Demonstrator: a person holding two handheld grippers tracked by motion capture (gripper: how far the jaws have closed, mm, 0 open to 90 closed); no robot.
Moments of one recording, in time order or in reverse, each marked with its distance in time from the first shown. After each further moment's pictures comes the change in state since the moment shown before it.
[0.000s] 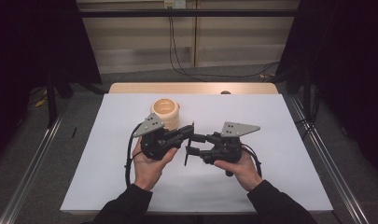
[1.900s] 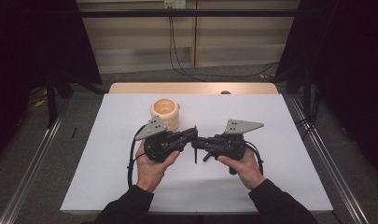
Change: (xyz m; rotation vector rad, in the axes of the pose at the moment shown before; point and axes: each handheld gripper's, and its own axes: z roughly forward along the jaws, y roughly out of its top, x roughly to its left) left arm -0.001 -0.007 0.004 -0.023 -0.051 0.026; right arm -0.008 0.002 -0.009 0.015 0.007 0.017
